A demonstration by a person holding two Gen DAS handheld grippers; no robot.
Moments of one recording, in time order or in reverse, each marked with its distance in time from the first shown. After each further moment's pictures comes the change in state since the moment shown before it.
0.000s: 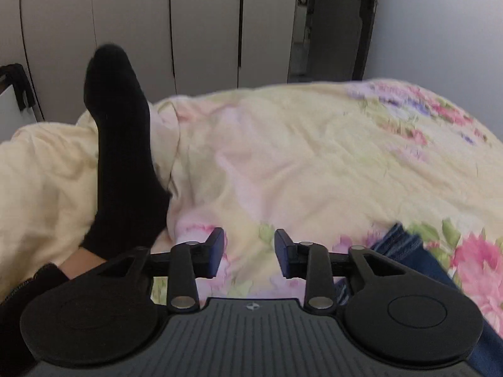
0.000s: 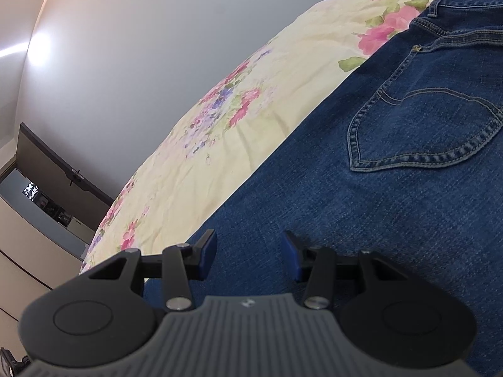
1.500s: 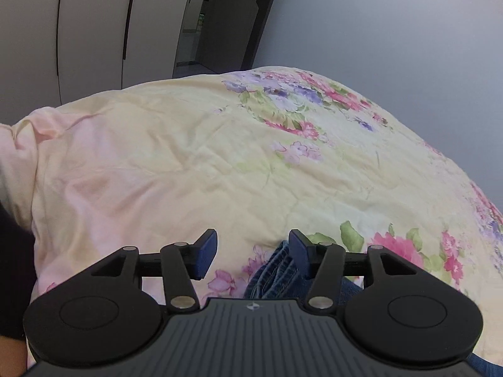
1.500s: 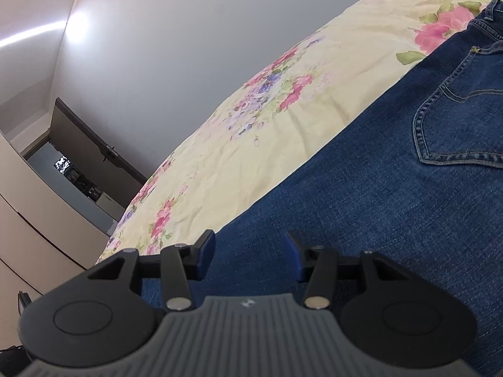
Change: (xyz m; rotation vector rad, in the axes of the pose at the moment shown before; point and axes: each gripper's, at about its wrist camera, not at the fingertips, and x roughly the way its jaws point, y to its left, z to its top) left arm 0.036 -0.031 0.030 0.111 0.083 -0.405; right arm 0.023 0.012 0.004 -0.082 0.048 0.151
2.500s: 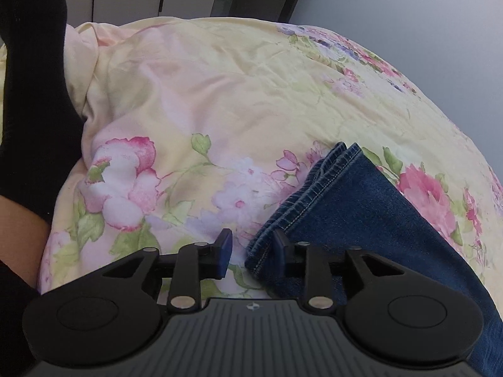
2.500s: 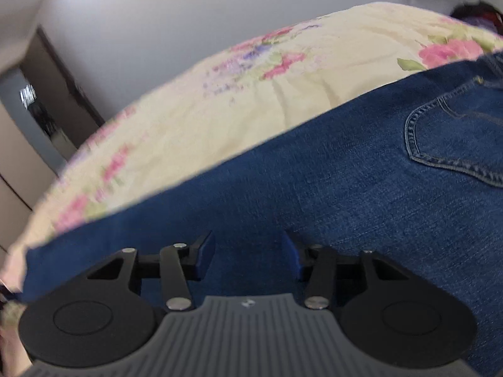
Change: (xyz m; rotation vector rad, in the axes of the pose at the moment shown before) left arm -0.013 0.045 -0.079 -0.105 0.116 0.080; right arm 0.026 0.035 -0.034 -0.425 0.146 -0.287
